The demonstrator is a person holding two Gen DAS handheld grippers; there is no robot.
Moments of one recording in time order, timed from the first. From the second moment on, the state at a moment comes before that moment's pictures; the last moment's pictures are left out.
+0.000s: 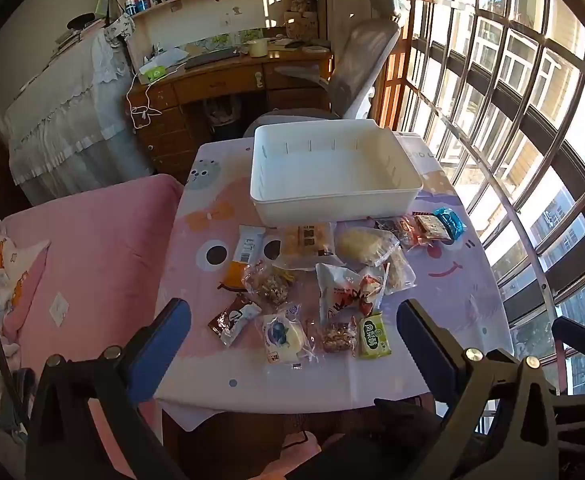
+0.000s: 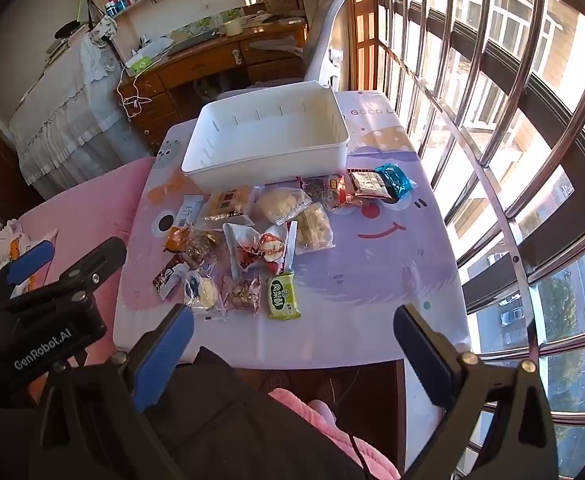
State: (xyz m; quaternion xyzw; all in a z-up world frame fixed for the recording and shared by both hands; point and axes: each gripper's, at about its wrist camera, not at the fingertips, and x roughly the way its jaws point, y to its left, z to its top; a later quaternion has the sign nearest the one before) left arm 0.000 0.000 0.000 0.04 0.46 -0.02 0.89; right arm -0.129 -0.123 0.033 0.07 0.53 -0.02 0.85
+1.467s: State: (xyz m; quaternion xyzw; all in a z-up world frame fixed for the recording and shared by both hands) left arm -0.012 0.002 -0.001 0.02 0.46 -0.01 0.89; right arm -0.133 -0.134 0.037 0.06 0.52 0.01 0.85
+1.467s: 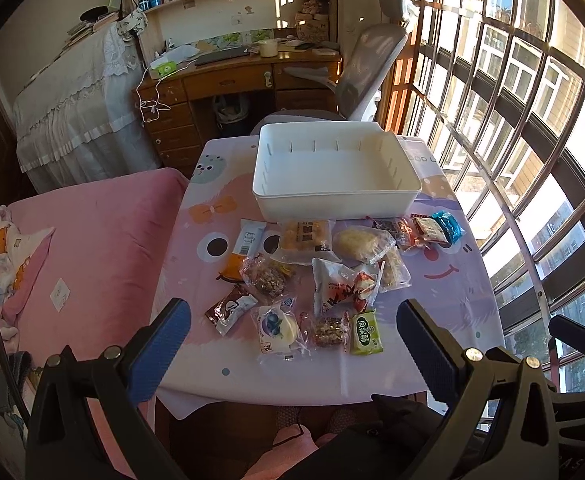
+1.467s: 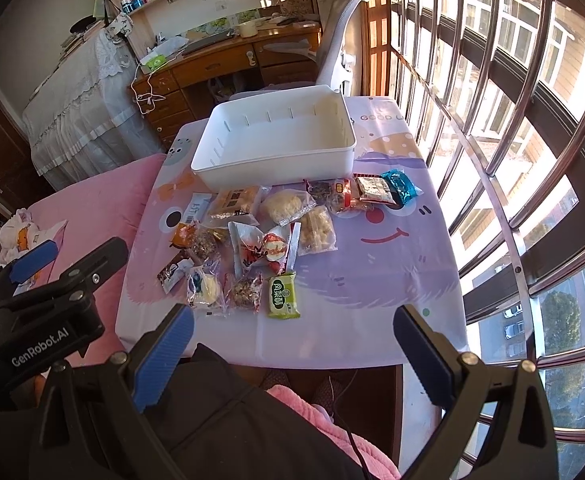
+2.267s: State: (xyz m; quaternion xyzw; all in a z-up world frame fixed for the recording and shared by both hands) left arm -0.026 0.026 -0.017 0.00 0.48 0.07 0.87; right arm -0.115 -0.153 0.020 0.07 0.52 0.08 0.85
